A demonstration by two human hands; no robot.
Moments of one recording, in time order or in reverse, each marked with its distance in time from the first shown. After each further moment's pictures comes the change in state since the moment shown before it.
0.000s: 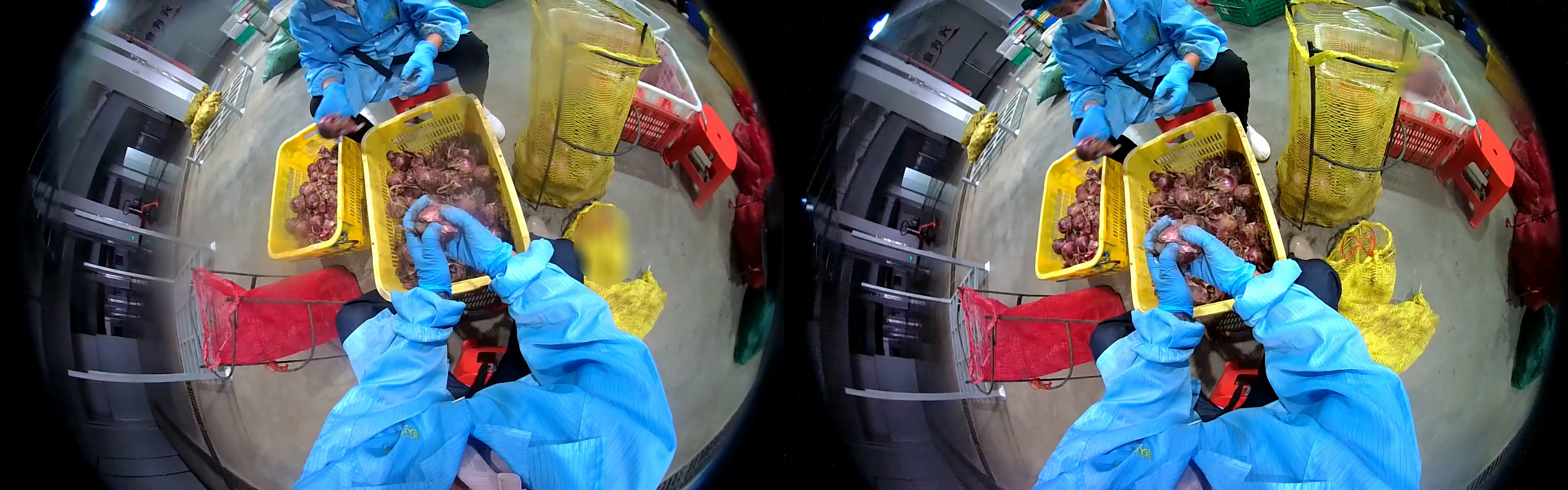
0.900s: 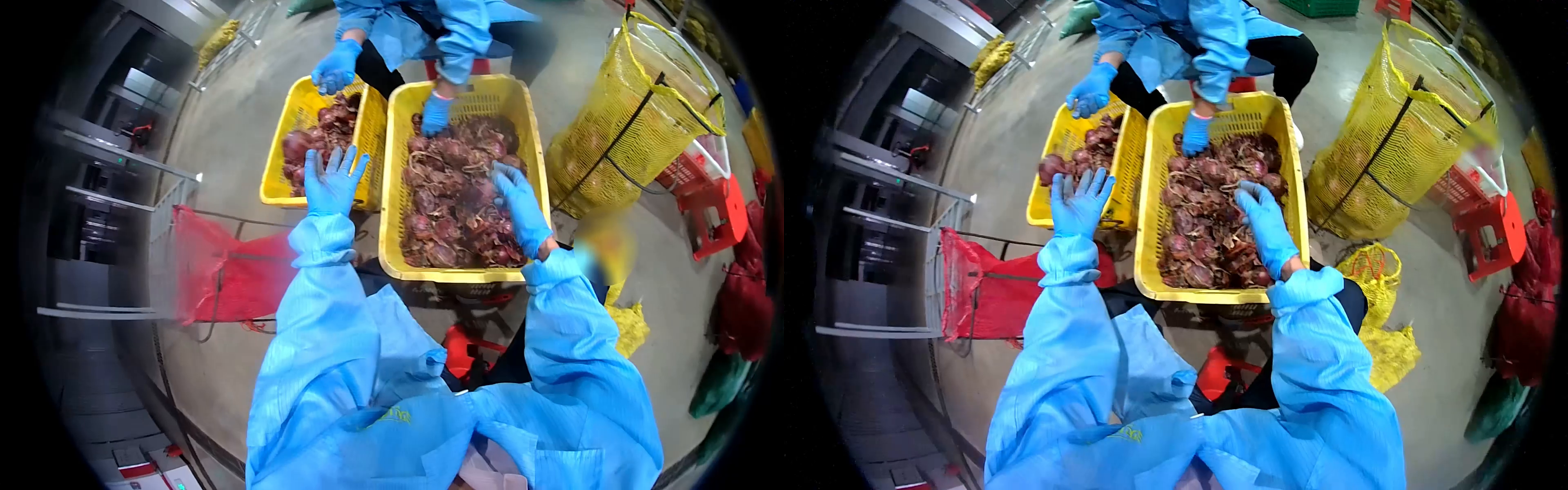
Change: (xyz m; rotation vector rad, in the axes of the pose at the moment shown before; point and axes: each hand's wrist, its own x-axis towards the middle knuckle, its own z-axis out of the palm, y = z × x) left_hand 0.158 0.062 -0.185 -0.667 0.319 -0.277; right_hand 0.040 -0.030 -0.019 -0.909 0.585 -0.167
